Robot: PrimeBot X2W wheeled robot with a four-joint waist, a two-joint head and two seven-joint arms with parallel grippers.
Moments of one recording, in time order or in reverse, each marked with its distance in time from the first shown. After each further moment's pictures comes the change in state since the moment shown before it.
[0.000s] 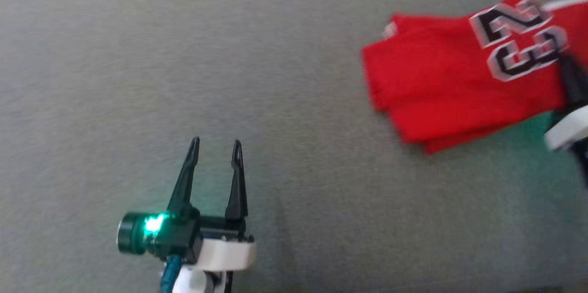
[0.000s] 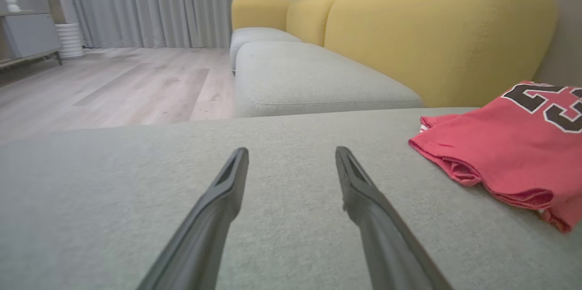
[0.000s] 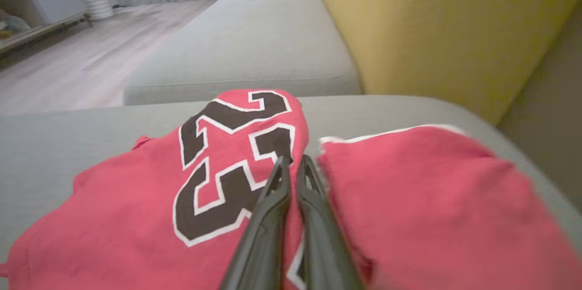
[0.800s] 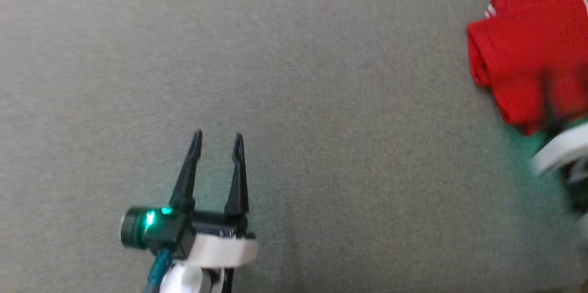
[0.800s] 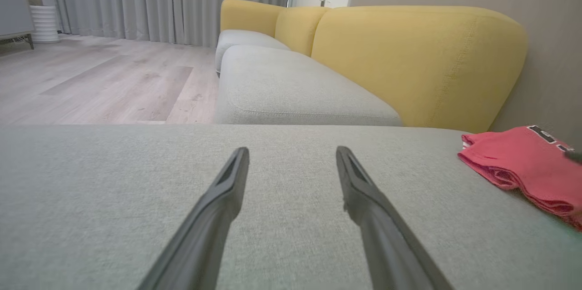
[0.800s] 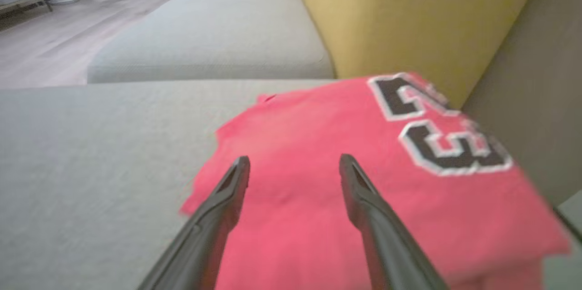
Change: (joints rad) left arm -0.052 -0.001 0.002 -0.008 -0.078 -0.057 0.000; right arm 0.011 0.043 -0.193 0.053 -0.211 0.000 -0.033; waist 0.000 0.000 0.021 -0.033
